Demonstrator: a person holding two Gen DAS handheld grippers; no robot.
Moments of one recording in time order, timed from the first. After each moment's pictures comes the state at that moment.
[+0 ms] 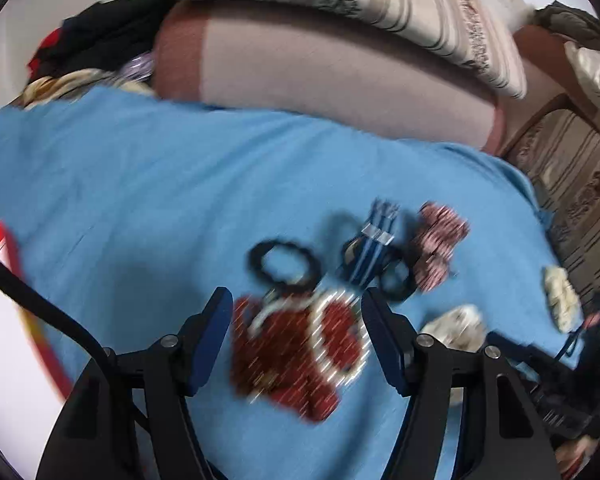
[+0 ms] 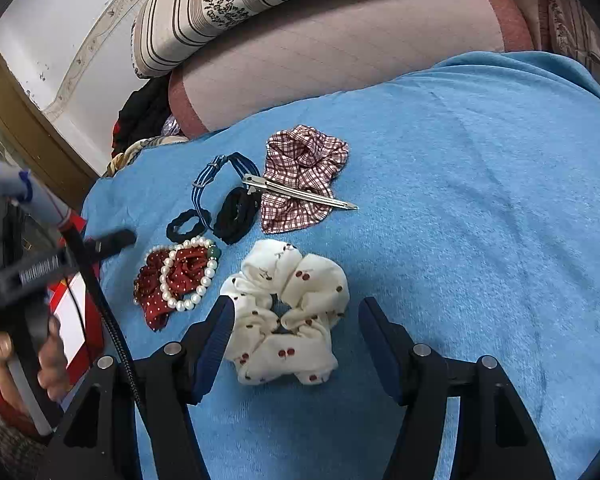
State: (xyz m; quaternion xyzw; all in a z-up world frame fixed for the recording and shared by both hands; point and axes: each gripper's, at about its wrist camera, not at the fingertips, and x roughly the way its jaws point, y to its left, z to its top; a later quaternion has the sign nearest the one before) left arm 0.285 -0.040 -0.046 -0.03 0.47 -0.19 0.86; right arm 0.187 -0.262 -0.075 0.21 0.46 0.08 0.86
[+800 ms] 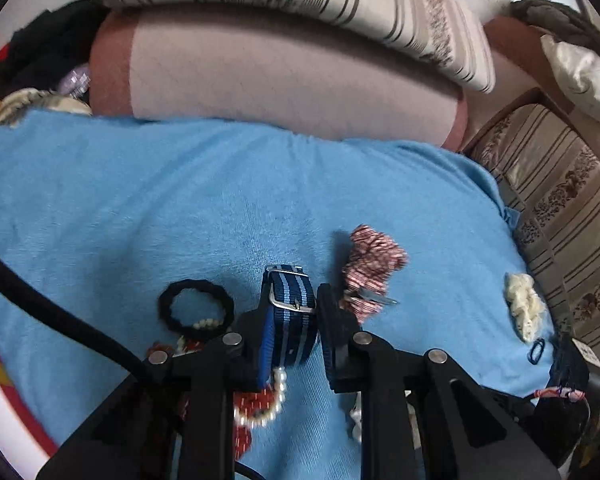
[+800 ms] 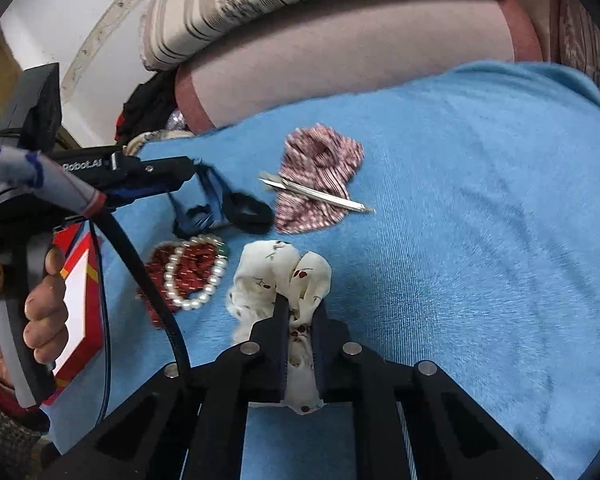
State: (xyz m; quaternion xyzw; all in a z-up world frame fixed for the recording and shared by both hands) left arm 0.297 -0.088 -0.017 -0.03 0.47 -0.24 0.85; right arm 0.181 -0.246 -0.052 0.18 0.45 0.07 0.87
